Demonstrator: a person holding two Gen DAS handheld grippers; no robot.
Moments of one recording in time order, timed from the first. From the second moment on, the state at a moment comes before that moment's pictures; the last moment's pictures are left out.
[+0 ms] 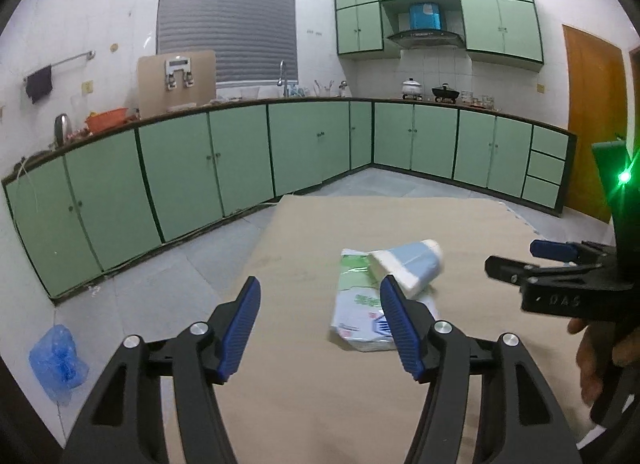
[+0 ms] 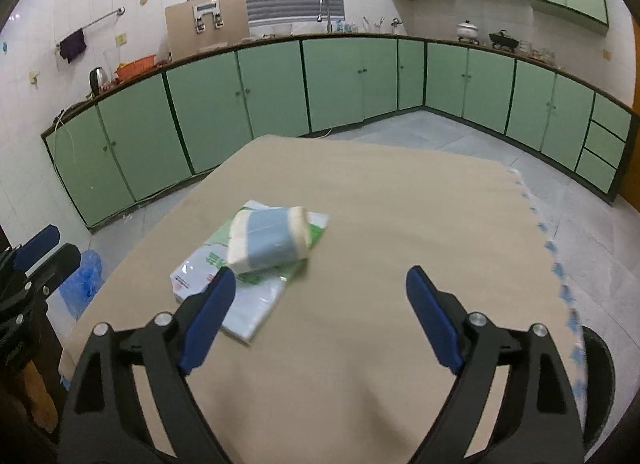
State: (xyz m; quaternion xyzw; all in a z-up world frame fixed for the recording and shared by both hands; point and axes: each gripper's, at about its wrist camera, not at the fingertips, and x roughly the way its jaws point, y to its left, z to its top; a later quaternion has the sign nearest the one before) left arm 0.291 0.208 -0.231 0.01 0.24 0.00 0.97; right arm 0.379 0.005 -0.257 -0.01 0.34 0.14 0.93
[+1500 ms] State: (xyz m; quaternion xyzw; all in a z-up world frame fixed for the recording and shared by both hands) left arm 0.321 0.218 -0.276 -0.01 0.27 -0.03 0.96; right arm 0.411 -0.009 -0.294 0.00 0.41 0.17 0.90
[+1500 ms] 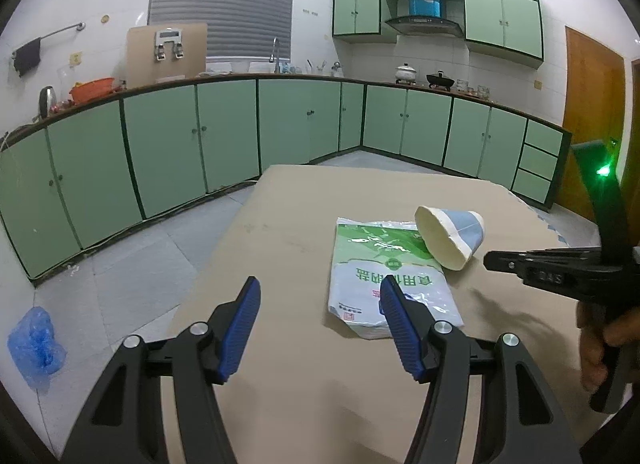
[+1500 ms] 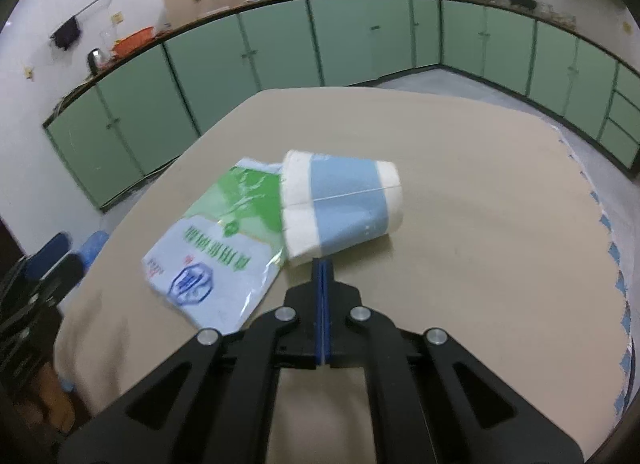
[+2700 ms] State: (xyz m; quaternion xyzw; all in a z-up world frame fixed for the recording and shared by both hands) left arm 0.326 0.209 -0.274 -0.01 0.27 -0.04 0.96; right arm 0.455 -0.010 -0.293 0.00 0.40 0.15 0.90
